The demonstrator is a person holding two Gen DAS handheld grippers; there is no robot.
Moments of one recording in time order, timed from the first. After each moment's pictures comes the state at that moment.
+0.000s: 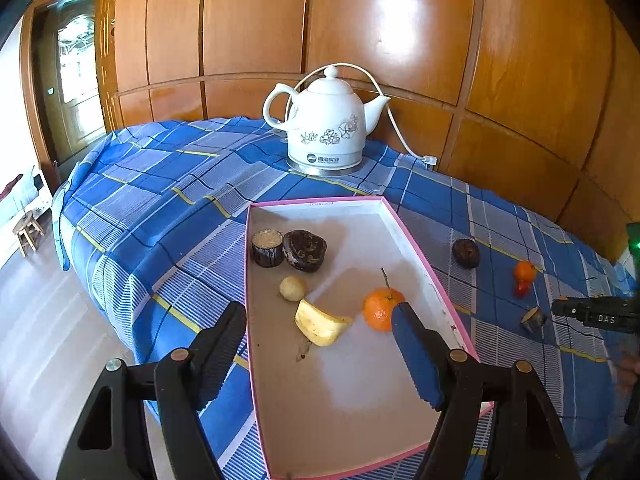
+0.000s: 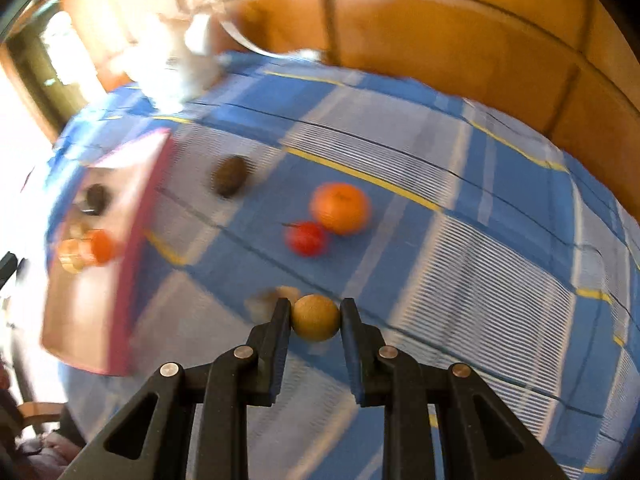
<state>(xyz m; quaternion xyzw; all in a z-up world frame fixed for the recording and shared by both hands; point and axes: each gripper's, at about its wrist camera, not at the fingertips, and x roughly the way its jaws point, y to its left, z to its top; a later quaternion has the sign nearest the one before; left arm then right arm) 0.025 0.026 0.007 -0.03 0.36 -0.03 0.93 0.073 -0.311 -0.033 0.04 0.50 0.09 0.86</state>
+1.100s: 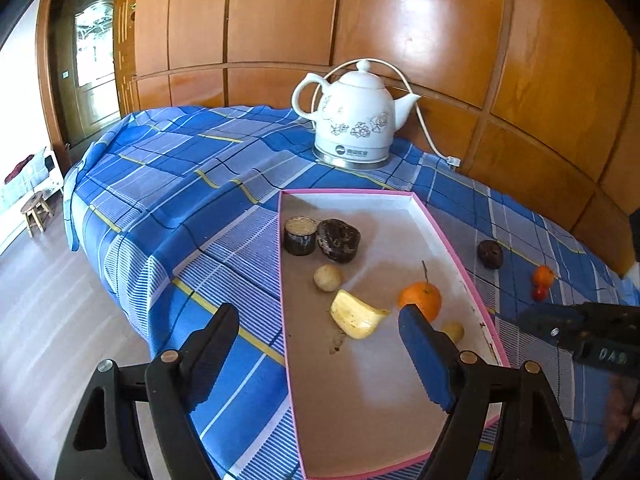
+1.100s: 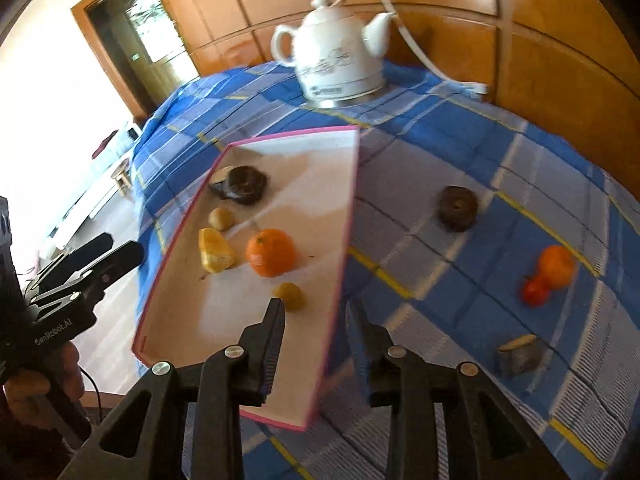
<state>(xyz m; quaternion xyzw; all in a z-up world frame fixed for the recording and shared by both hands) 0.026 0.052 -0.005 -0.05 0.37 -0.01 0.93 0.067 -0.180 -0.019 0.02 0.47 0.22 0.85</state>
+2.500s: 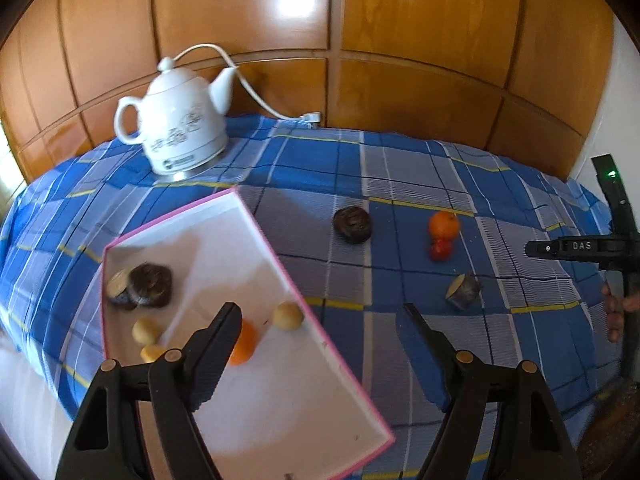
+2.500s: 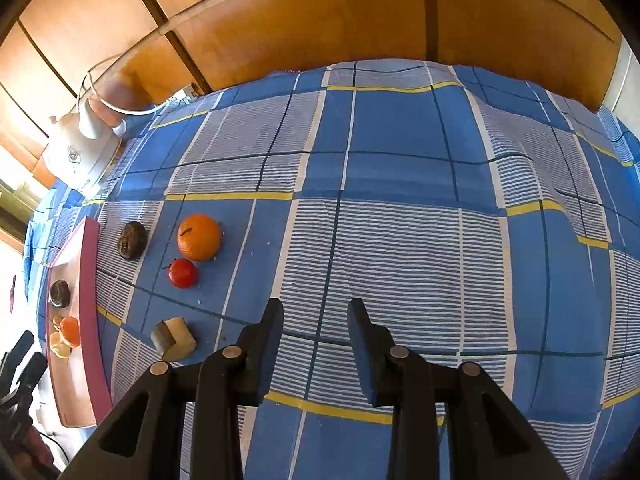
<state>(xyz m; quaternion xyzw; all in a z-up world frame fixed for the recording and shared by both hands) 0.074 -0.104 0.003 0.08 0.41 -0.18 0.89 0.063 -0.423 -0.050 0.19 0.51 -0.05 0.84</state>
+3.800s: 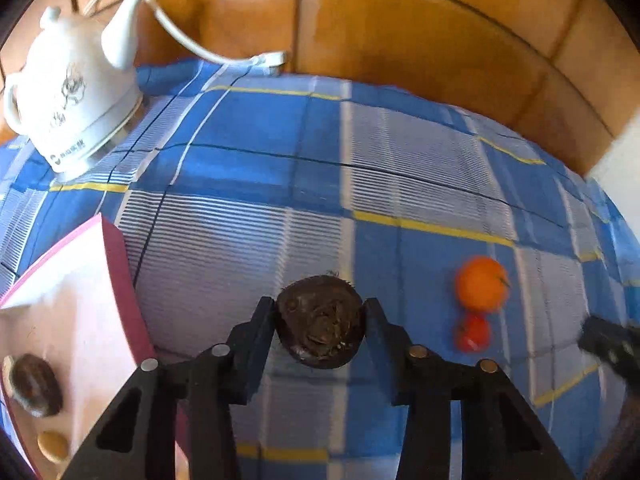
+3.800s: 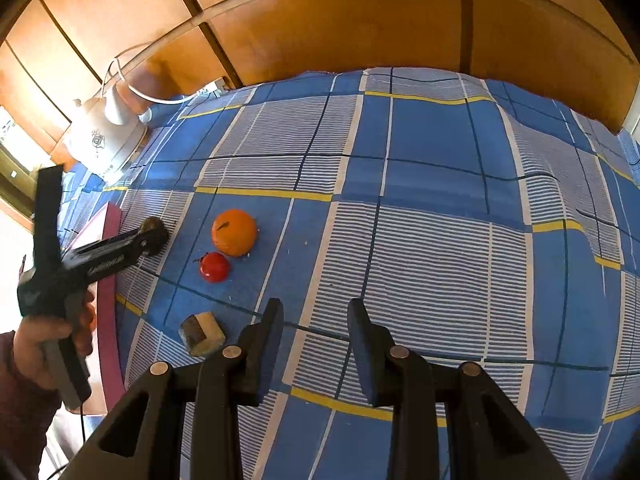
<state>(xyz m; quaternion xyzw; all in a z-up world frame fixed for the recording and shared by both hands) 0.191 -0.177 -0.057 0.06 0.49 -0.22 0.84 0.068 -0.405 -0.042 0.17 0.51 -0.01 0.85</state>
